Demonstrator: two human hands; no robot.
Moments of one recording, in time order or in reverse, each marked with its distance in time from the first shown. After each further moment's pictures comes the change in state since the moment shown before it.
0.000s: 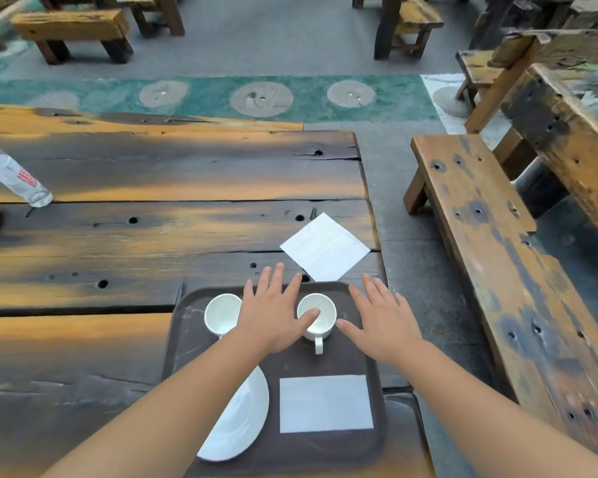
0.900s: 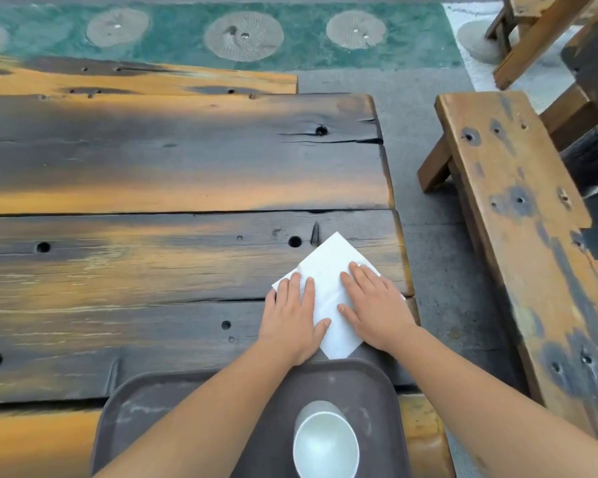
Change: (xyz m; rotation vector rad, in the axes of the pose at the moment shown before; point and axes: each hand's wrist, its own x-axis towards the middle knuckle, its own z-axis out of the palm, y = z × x) left_hand 0.224 -0.019 0.102 0.025 -0.099 0.042; right_hand 0.247 0.050 0.076 -0.064 -0.064 -0.150
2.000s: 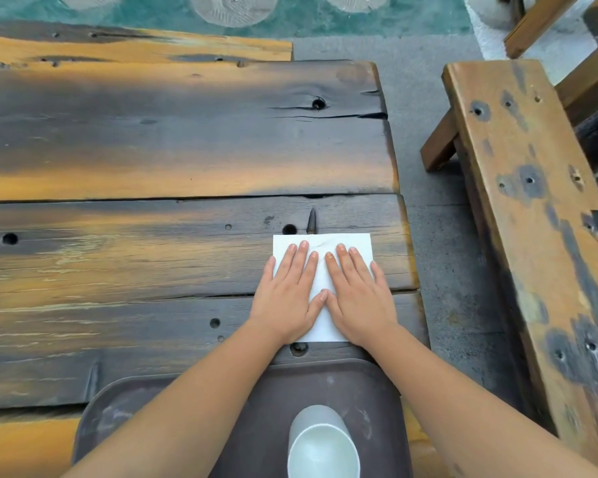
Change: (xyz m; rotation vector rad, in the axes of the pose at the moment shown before) left_hand 0.037 -0.015 0.010 -0.021 0.080 0.139; right_hand 0.019 -0.025 0.018 0.014 0.043 0.115
